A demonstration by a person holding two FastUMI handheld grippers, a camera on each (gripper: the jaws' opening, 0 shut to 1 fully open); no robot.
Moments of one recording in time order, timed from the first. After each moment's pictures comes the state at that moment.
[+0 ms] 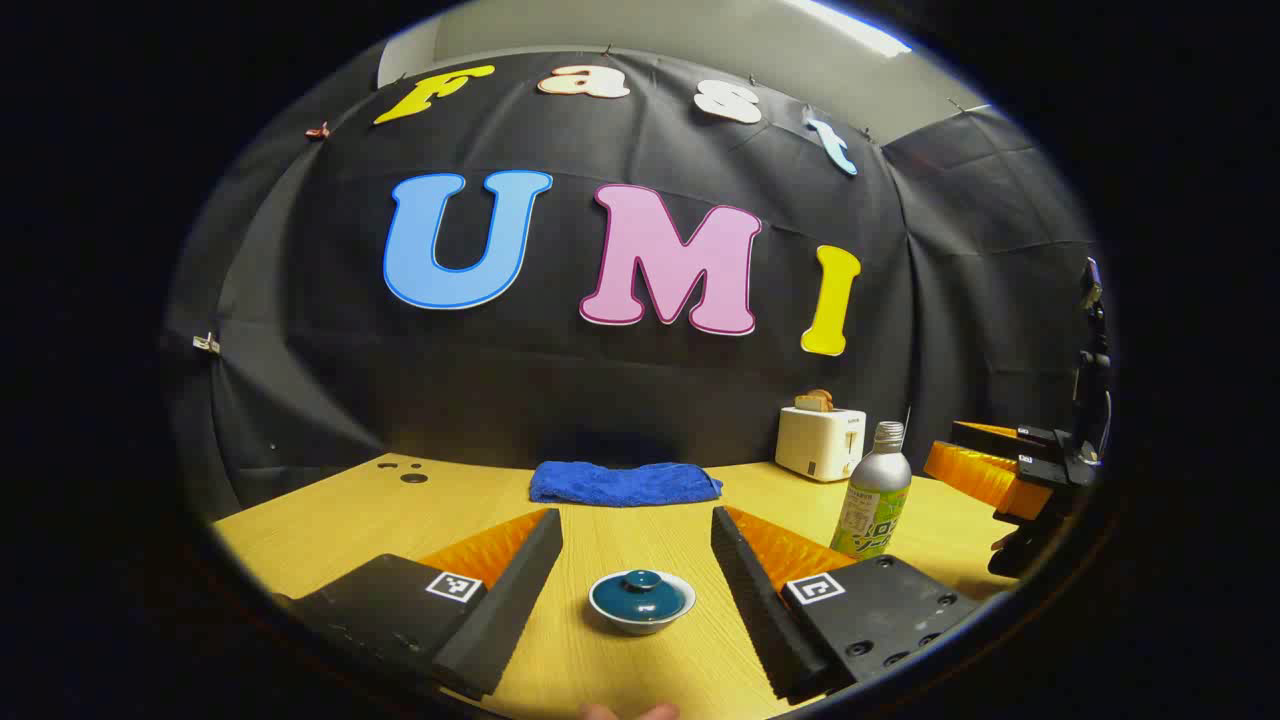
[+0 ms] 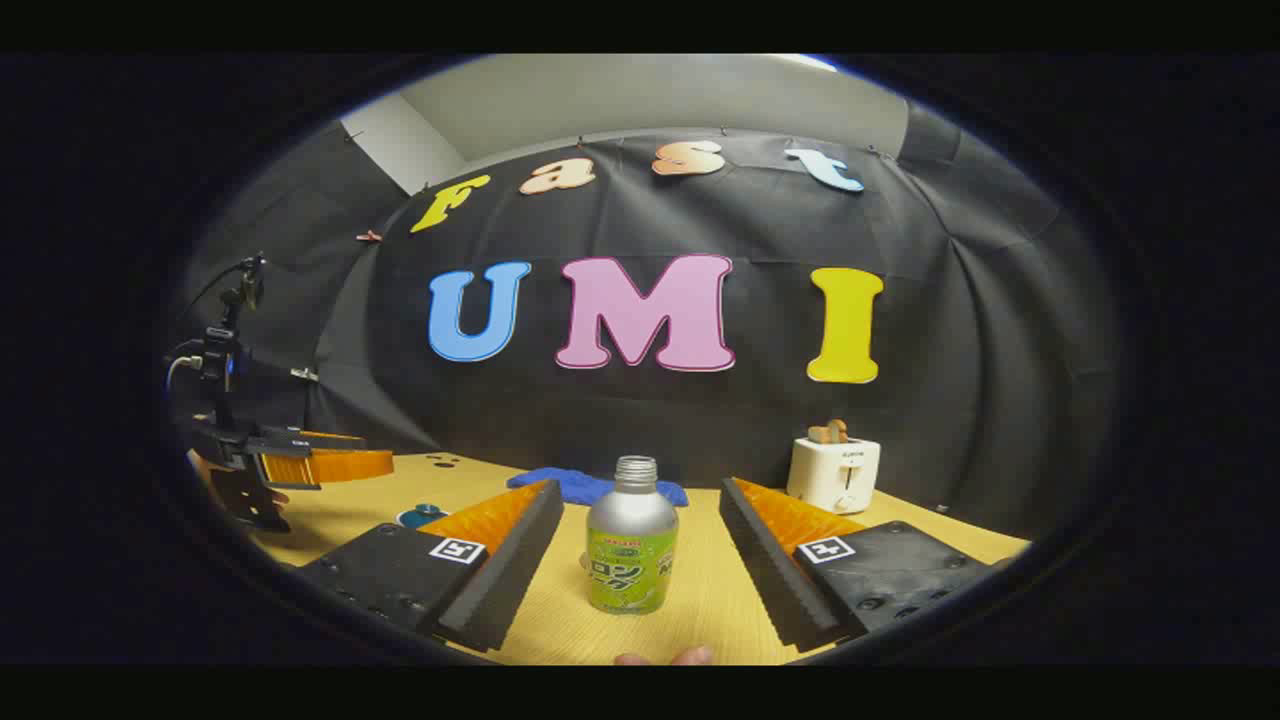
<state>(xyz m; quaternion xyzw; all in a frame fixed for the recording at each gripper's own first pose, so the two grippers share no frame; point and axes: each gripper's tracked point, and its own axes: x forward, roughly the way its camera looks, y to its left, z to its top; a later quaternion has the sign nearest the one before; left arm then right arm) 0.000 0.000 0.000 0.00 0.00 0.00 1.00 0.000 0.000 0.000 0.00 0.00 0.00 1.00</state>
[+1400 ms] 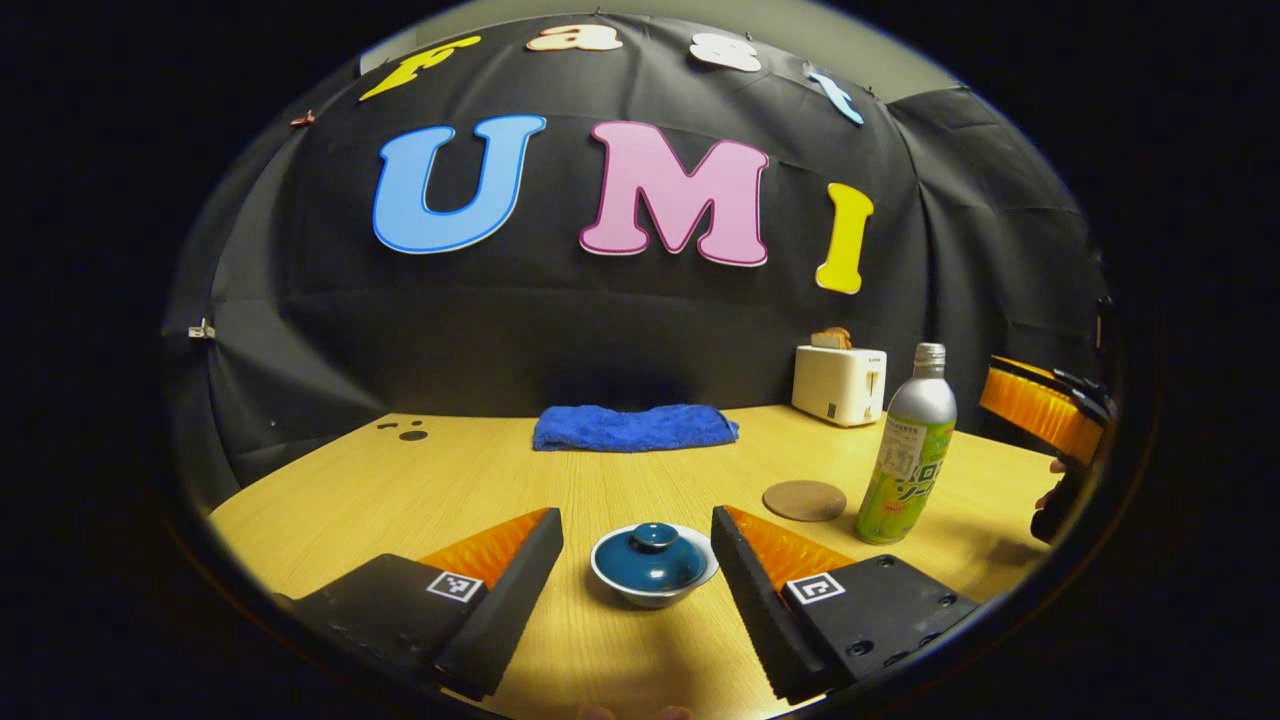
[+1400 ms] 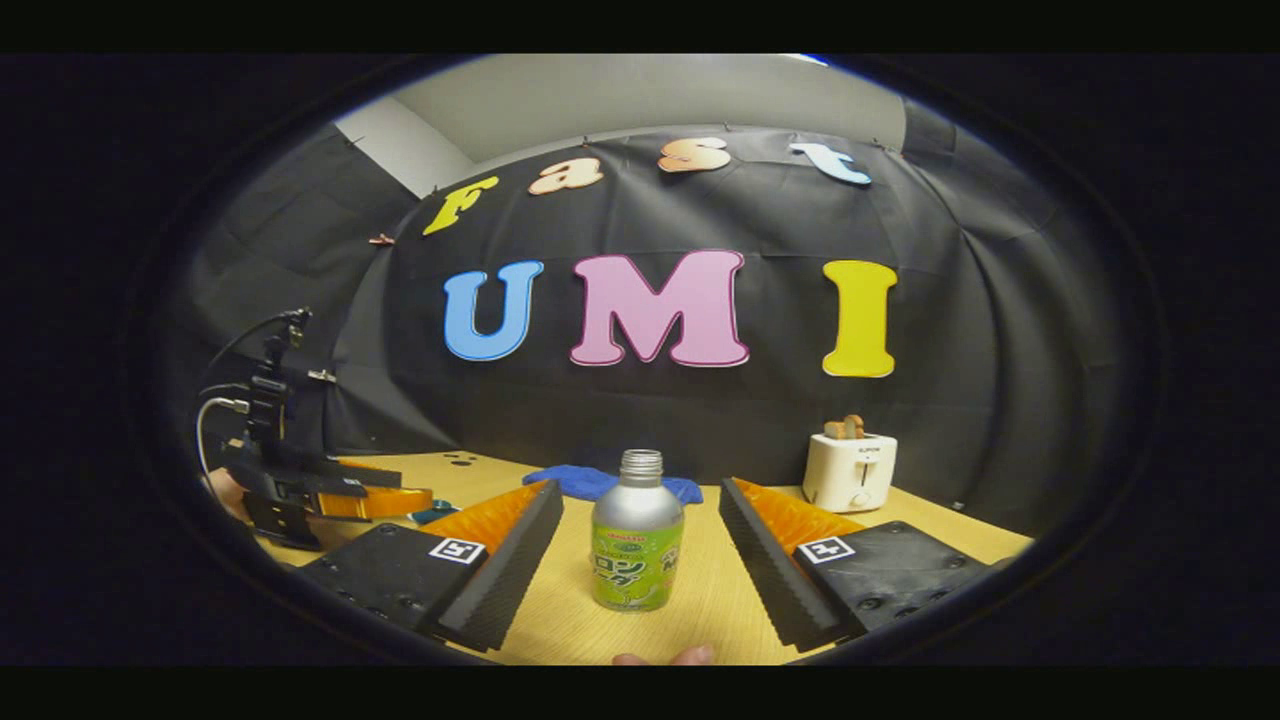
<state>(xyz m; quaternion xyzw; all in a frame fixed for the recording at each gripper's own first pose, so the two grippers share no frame) 0.031 0.001 -0.067 0.02 0.09 0.01 1.00 -0.001 0.000 -0.008 0.01 0.01 0.04 1.00</state>
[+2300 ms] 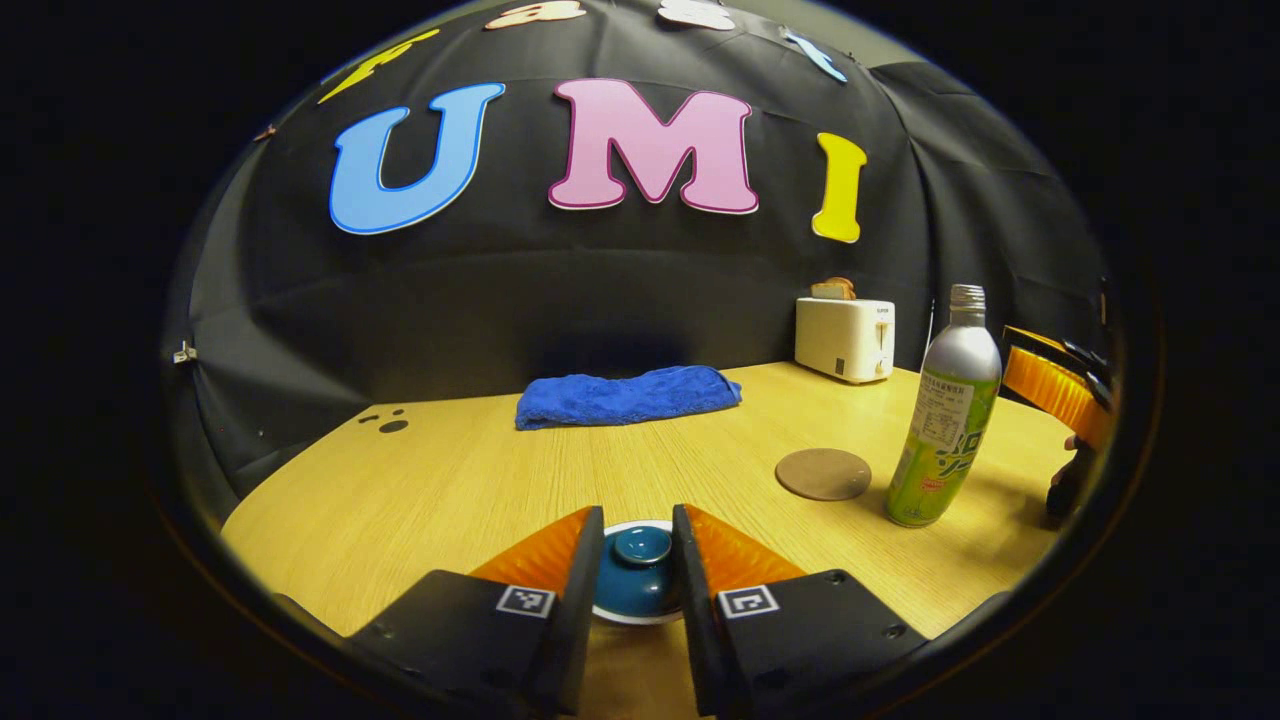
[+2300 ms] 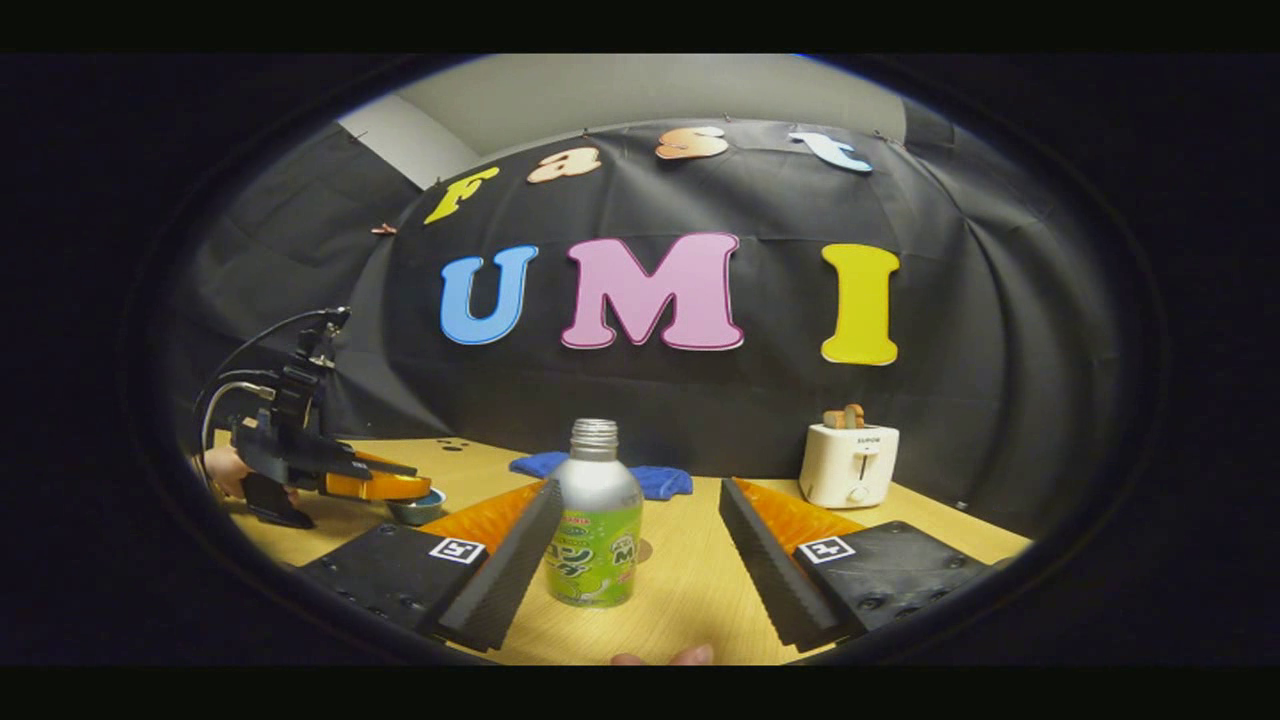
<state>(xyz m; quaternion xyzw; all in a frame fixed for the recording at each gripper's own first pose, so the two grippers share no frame) 0.067 -0.005 -0.090 0.05 0.14 0.01 0.99 0.017 -0.029 -0.044 0.00 0.02 0.04 1.00</state>
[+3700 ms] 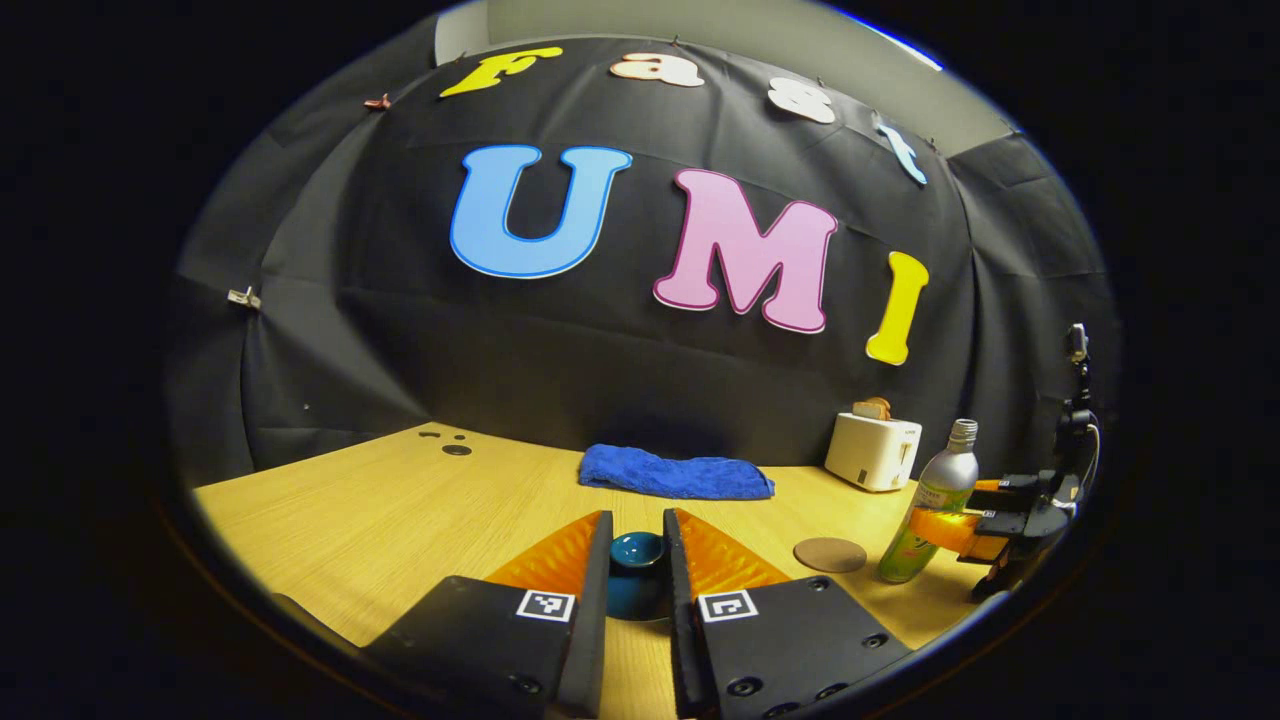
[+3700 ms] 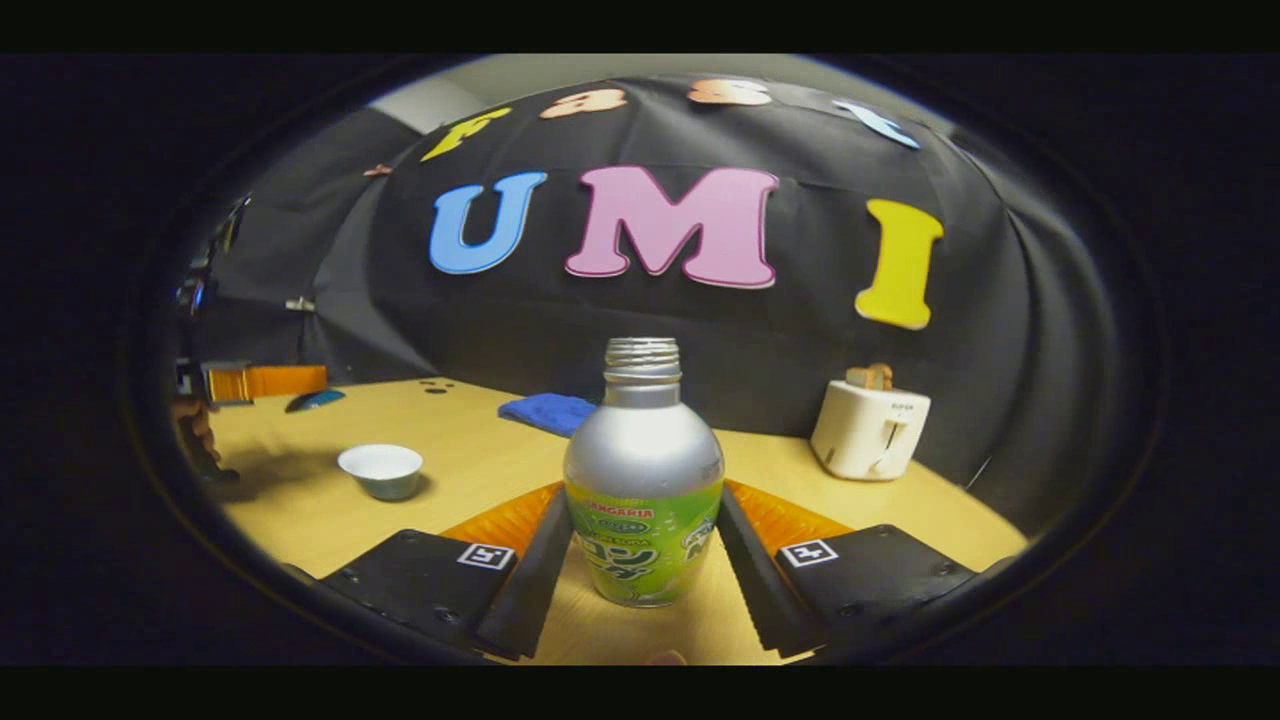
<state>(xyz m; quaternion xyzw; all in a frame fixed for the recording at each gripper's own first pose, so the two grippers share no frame) 0.010 0.058 -0.021 -0.06 0.01 0.07 1.00 0.063 0.008 -0.092 -0.11 0.12 0.02 0.99</state>
